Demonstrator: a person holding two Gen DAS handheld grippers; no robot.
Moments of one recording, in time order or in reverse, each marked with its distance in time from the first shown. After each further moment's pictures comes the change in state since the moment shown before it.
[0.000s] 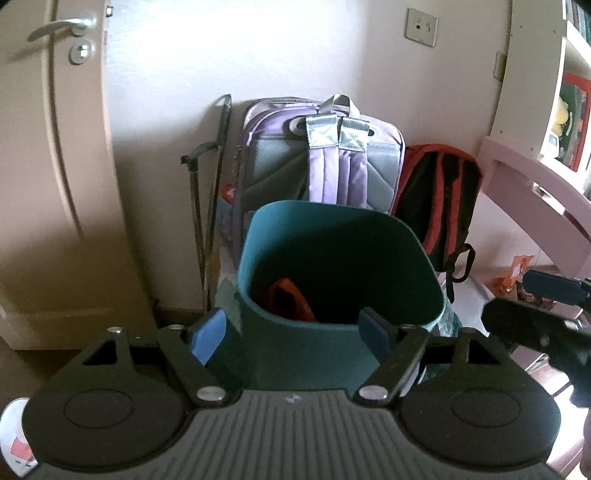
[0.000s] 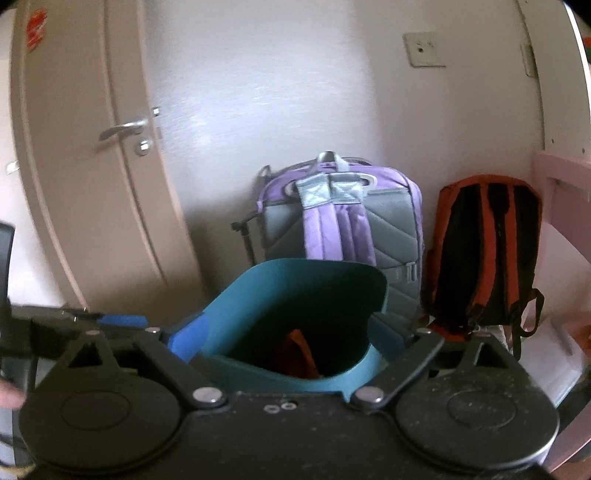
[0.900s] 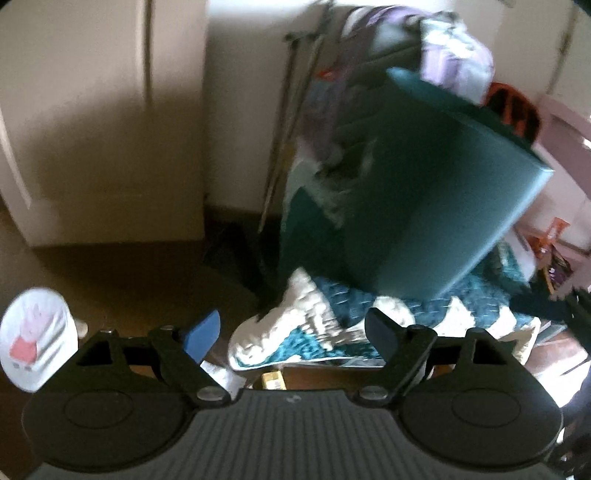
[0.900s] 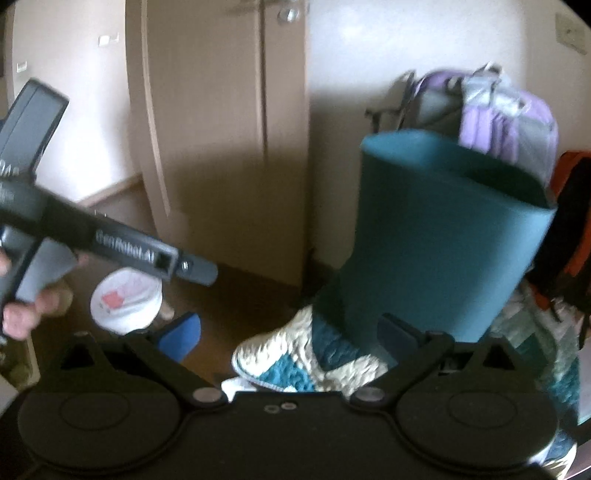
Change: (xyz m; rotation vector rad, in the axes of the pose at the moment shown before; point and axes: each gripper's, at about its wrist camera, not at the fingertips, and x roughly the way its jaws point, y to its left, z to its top) left arm 0.018 0.144 -0.162 -0.160 0.194 0.067; right arm 0.048 0.113 -0.160 -0.304 0.263 0.180
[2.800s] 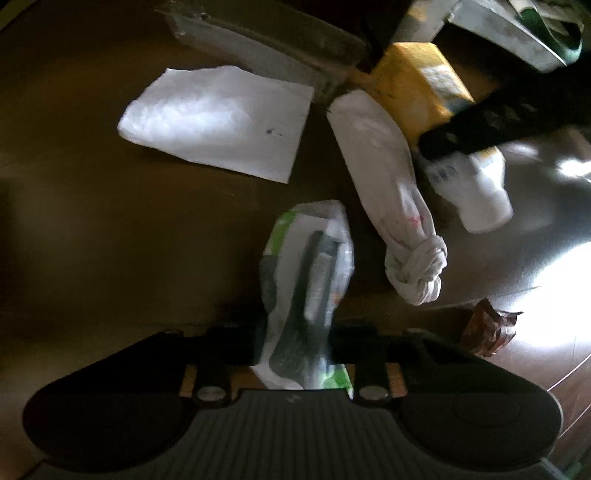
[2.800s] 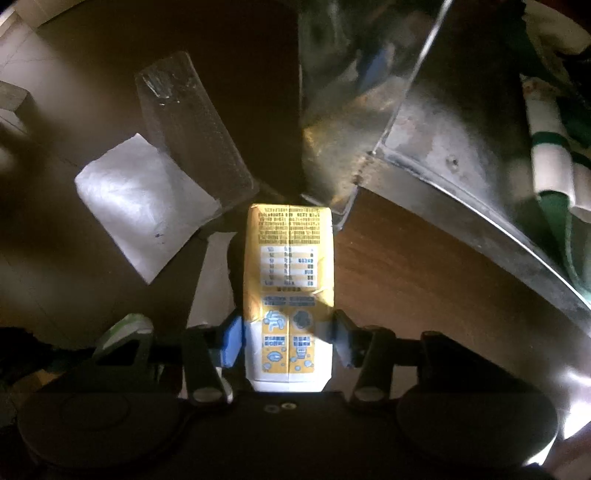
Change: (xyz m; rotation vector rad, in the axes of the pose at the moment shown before) left arm 0.404 0.134 -0.302 0.153 0.643 0.021; right arm 0.451 0.010 -0.273 0.209 0.759 -0.085
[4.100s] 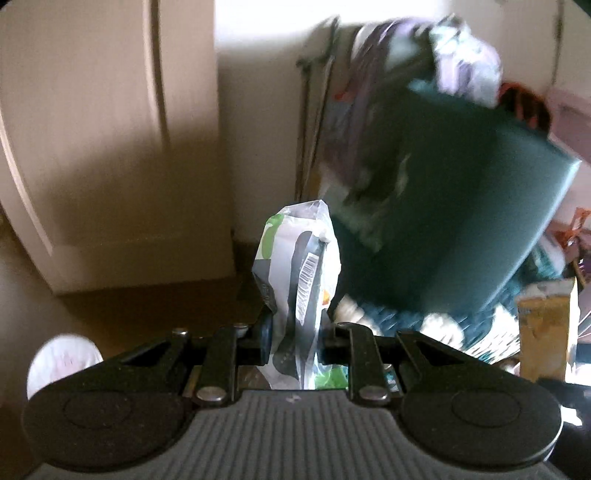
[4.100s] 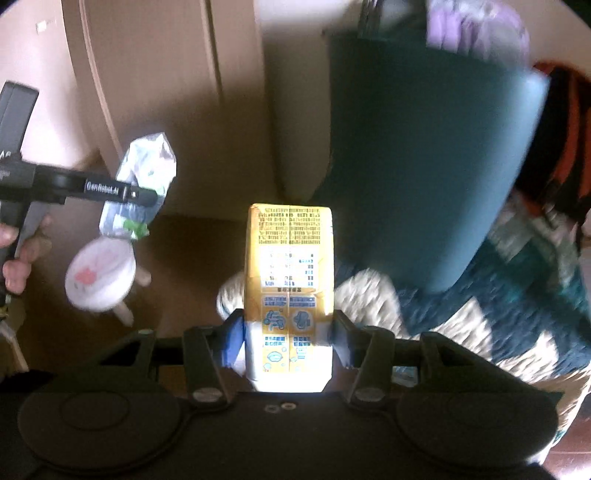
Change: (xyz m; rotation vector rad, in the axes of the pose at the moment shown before) left arm -0.529 -0.081 0.020 -0.032 -0.776 0.085; right arm -0.513 -0.033 -0.136 -0.011 -0.663 0.037
